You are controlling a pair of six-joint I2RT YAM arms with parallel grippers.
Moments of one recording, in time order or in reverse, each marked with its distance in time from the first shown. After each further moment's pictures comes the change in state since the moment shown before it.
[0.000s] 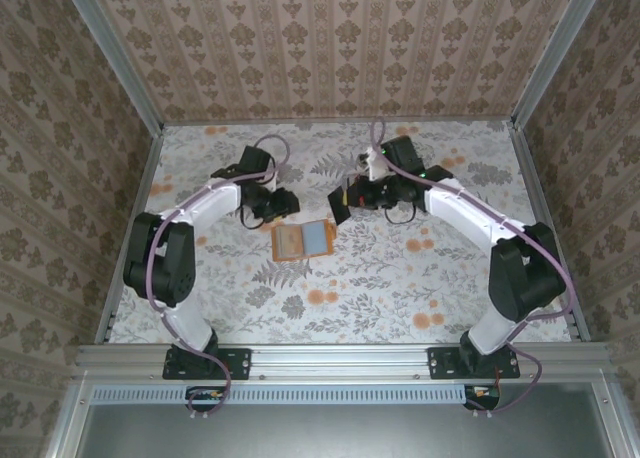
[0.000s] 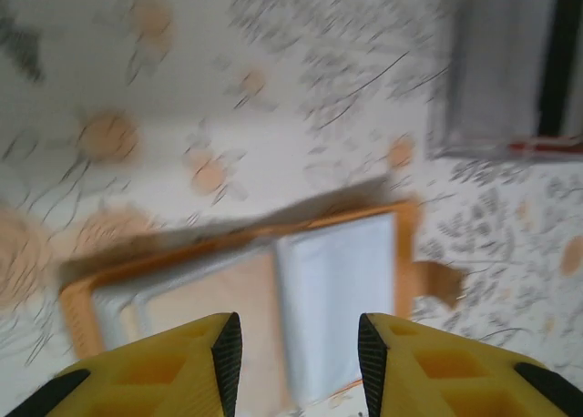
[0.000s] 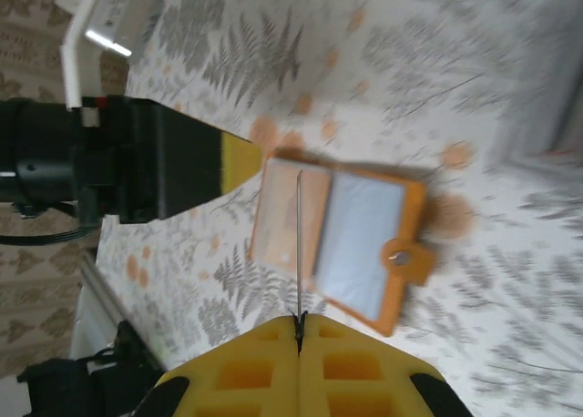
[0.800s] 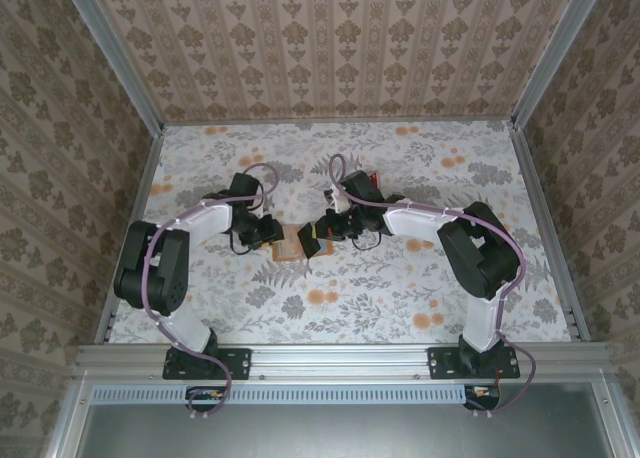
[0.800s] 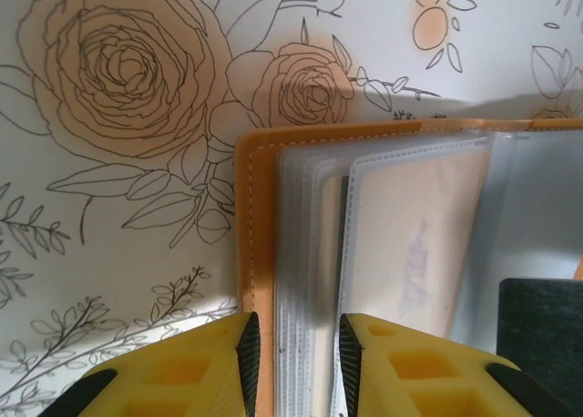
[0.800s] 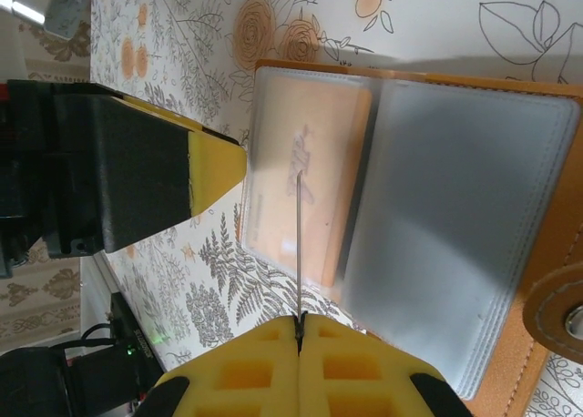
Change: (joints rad) left arm 0.054 -0.055 -0.228 0.053 -0.034 0.000; right arm 0.150 0.227 -0.106 0.312 -0.033 0.146
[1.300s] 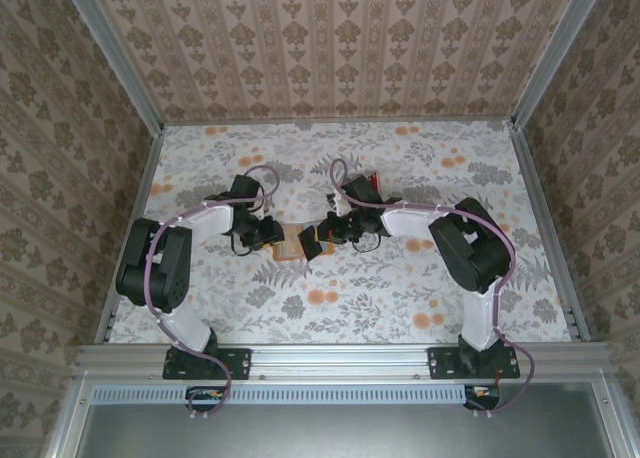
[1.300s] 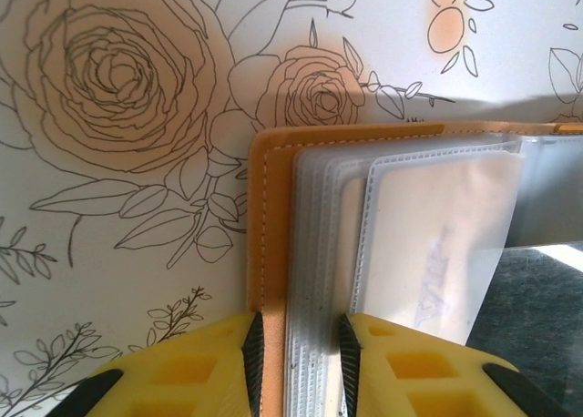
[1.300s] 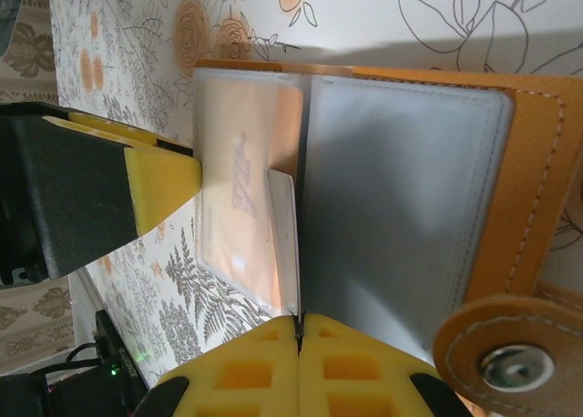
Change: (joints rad) left arm 0.000 0.017 -0.017 0.040 0.009 0.000; right arm -0.010 0.062 -0.010 0.042 0.007 0.042
